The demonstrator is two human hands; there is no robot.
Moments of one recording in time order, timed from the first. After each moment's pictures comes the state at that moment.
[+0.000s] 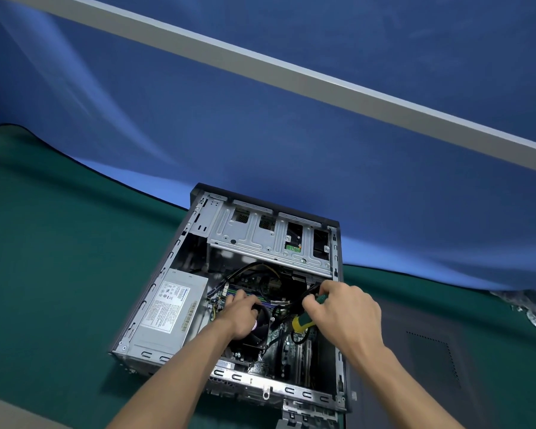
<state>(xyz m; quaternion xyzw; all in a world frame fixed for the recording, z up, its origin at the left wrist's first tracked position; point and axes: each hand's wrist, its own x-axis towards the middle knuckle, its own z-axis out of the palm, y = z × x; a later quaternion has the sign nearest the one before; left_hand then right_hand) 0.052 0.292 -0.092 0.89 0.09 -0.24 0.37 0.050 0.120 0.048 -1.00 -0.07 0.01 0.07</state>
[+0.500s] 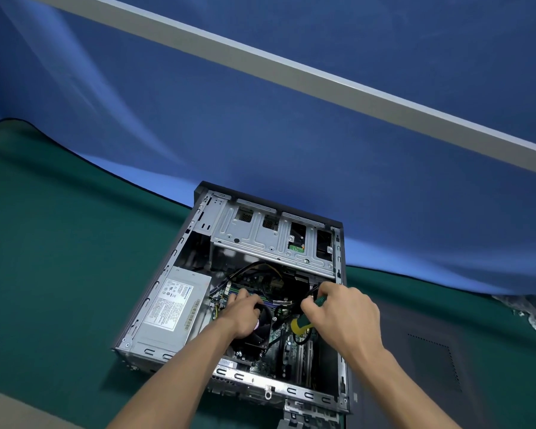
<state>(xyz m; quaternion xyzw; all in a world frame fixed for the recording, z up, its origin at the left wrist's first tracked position) 0.053 0.293 -0.095 0.89 0.10 -0.24 0.38 0.048 0.127 0.048 -1.00 -0.08 0.01 0.04</state>
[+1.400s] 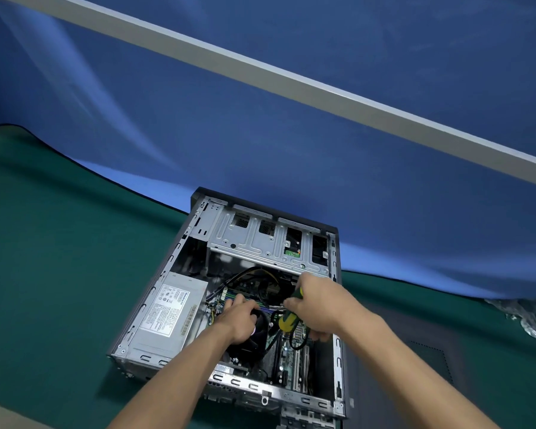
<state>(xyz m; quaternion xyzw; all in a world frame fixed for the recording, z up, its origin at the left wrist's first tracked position) 0.054 0.294 -0.097 0.90 0.09 -0.24 0.36 0.058 0.164 0.103 -0.94 -0.08 0.31 0.08</state>
